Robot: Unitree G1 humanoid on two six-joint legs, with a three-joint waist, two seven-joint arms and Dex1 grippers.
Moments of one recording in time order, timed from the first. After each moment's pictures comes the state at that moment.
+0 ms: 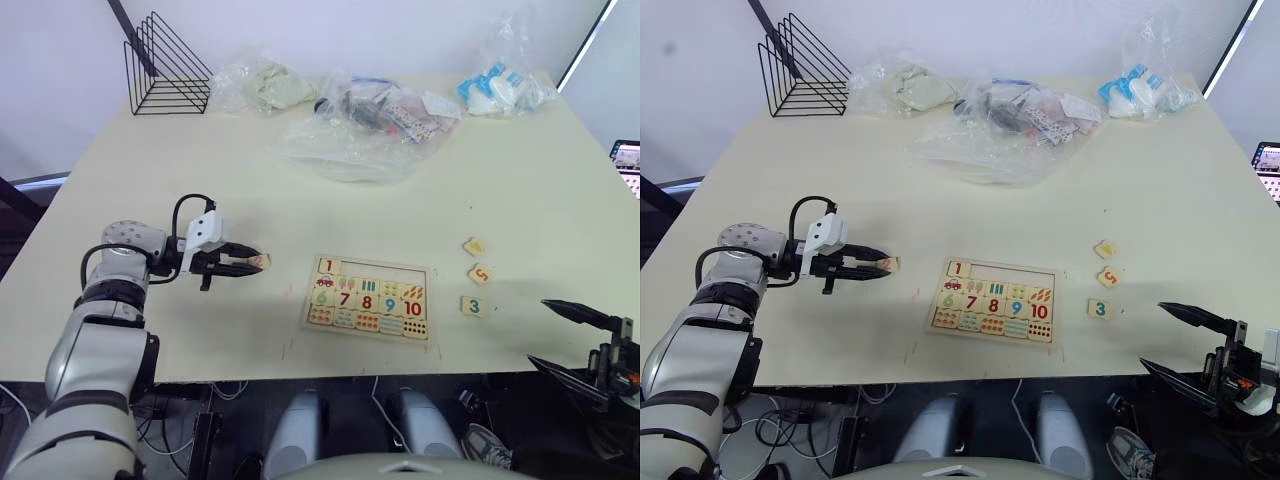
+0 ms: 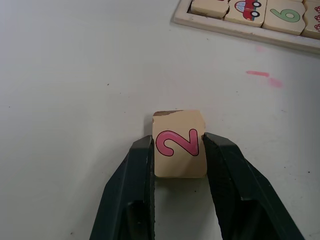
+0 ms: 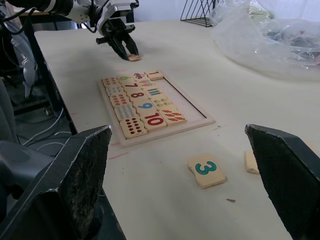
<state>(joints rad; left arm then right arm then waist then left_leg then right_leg) -0.83 0.76 -0.19 1.19 -0.16 -0.49 -1.58 0.36 -0.62 -0.49 -0.06 0.72 -0.17 1.48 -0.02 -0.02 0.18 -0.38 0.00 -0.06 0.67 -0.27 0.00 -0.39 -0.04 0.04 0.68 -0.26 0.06</state>
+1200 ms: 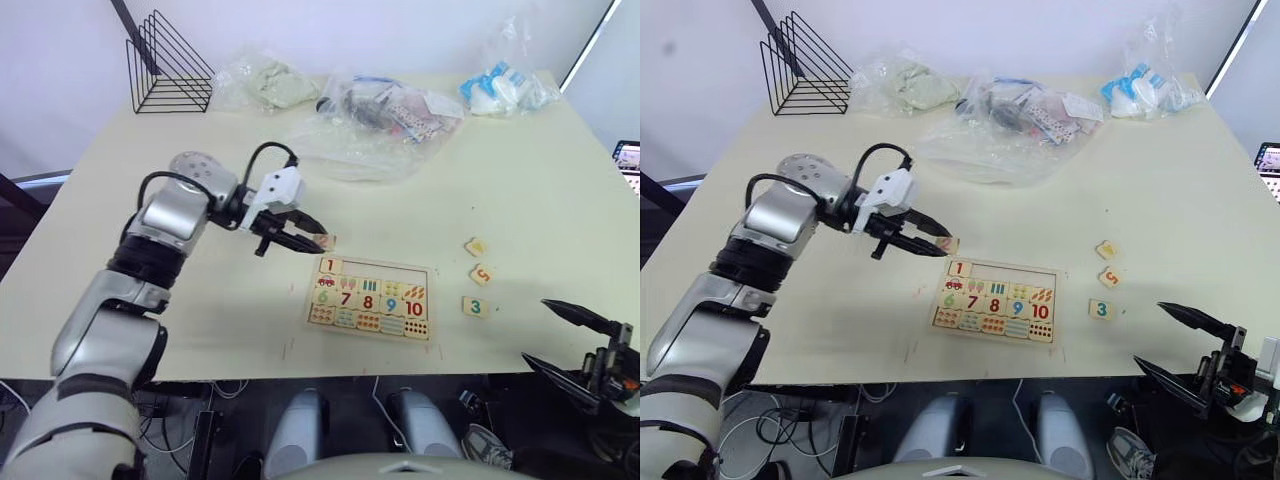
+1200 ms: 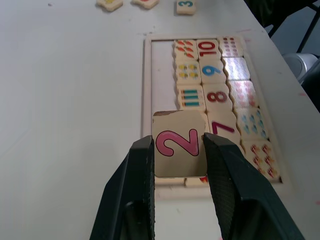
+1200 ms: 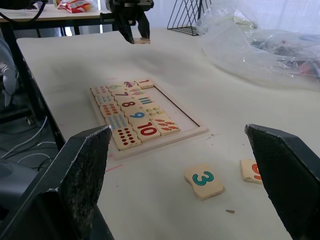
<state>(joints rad) -0.95 0.71 -0.41 0.38 -0.23 0.17 -1.55 0.41 -0.55 -0.48 -0.15 0.72 -0.20 1.39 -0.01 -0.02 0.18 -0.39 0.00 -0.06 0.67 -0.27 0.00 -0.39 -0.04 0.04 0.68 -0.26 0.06</state>
